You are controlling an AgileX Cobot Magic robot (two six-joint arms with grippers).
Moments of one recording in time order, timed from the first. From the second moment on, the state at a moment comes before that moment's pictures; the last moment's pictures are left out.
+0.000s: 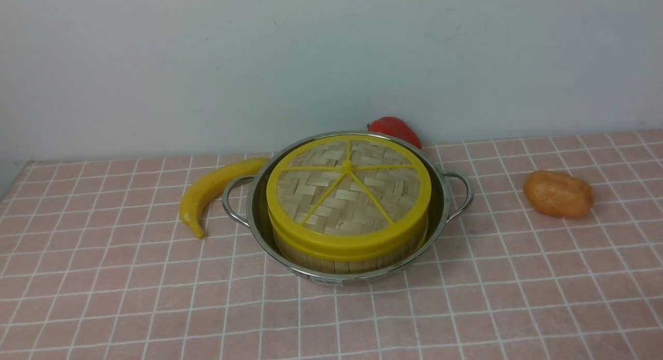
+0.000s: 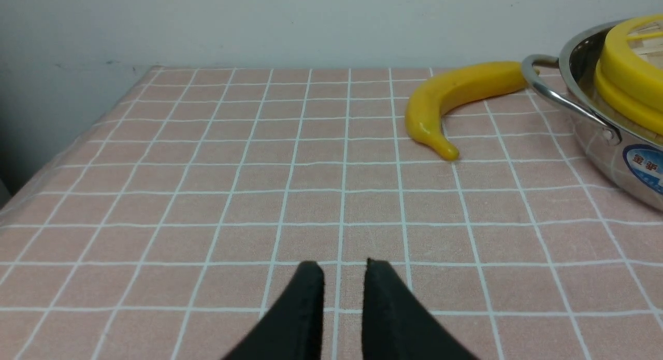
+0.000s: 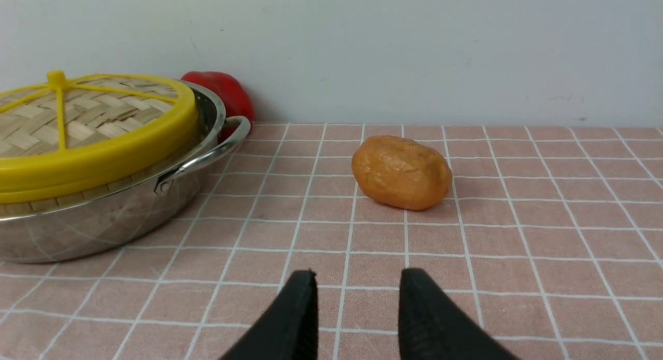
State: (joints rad) right arm 0.11 0.00 0.01 0.10 0.34 0.05; left arm 0.10 0.00 0.01 0.07 0.37 -0.05
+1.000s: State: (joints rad) right arm 0.11 0.00 0.01 0.10 0.34 0.05; left arm 0.10 0.00 0.01 0.06 0.37 -0.05
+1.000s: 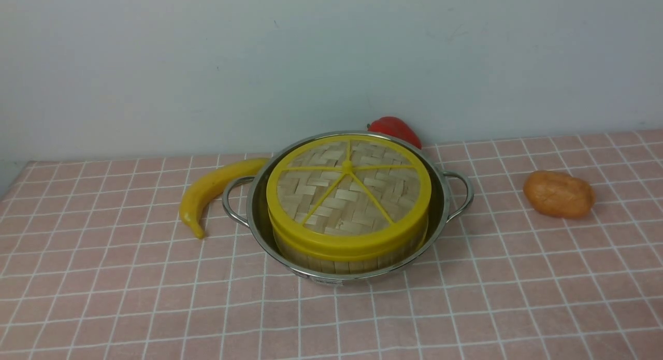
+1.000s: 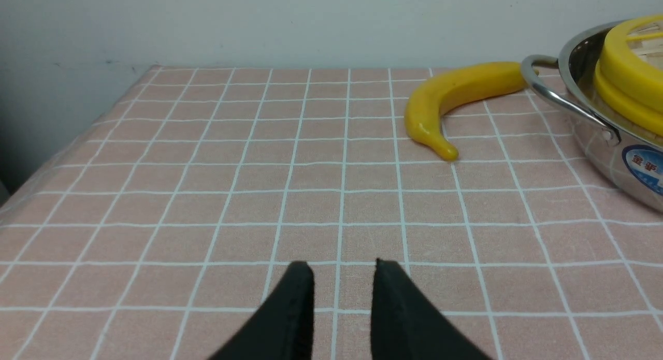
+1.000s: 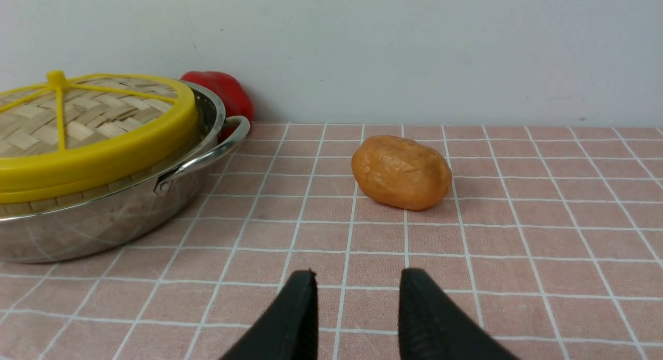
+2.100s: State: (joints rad) right arm 0.11 0.00 0.01 0.10 0.34 0.05; left arm 0.10 0.00 0.01 0.06 0.37 -0.05
